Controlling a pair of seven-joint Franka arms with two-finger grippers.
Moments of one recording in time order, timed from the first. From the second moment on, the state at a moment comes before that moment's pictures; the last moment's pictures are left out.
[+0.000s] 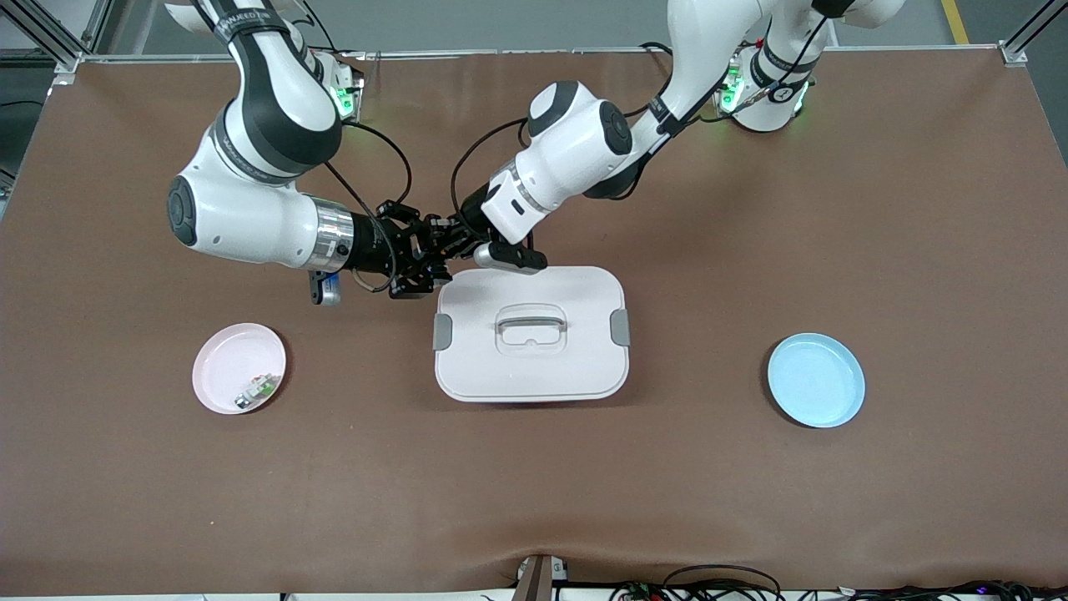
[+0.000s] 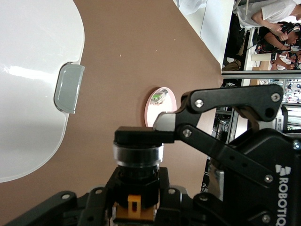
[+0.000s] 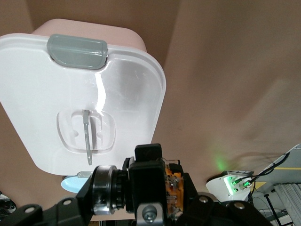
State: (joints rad) left arm -0.55 0.60 -0.48 -1.58 -0.68 2.95 -0.52; right arm 0.43 0.22 -0.03 -1.82 0.78 1.99 1.43
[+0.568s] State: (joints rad) left arm -0.55 0.60 -0.47 -1.60 -0.68 2.95 -0.52; right arm 0.43 0.21 -0.04 -1.80 0.78 1.99 1.43
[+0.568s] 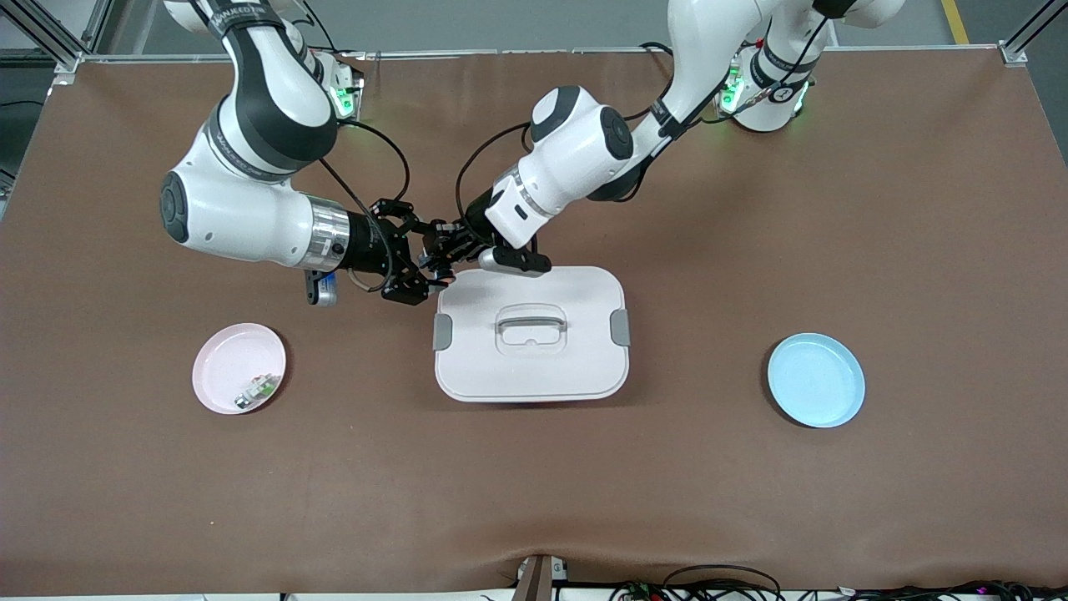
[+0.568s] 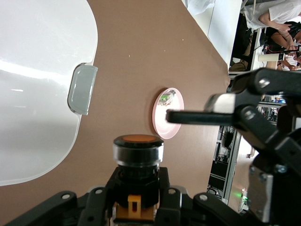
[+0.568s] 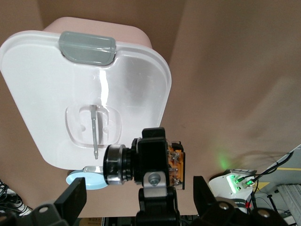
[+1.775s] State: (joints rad) left arm -0.47 0.18 -0.45 -2.07 -0.68 2.93 -0.53; right arm 0.09 0.20 -0.06 -1.58 0.40 1.50 0.63
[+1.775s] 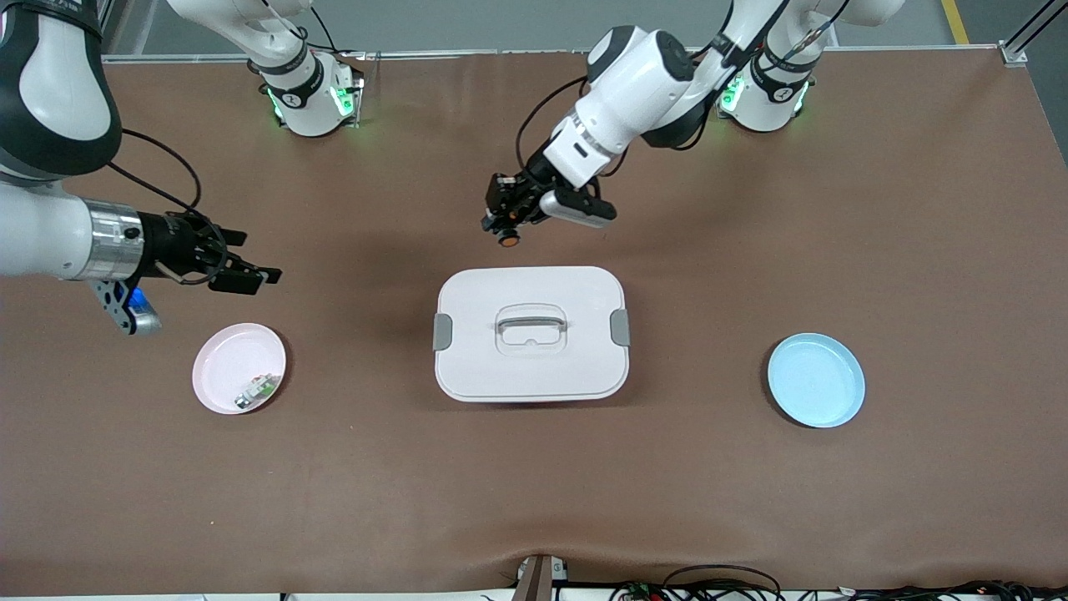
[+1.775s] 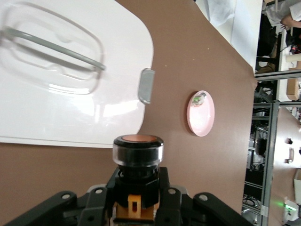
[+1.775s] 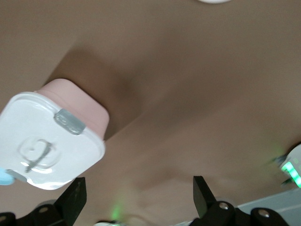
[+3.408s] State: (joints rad) left arm 0.47 -0.28 -0.43 -2.00 -0.40 1.83 -0.05; right arm -0.07 0.17 -0.06 -1.39 0.00 1.43 -0.21
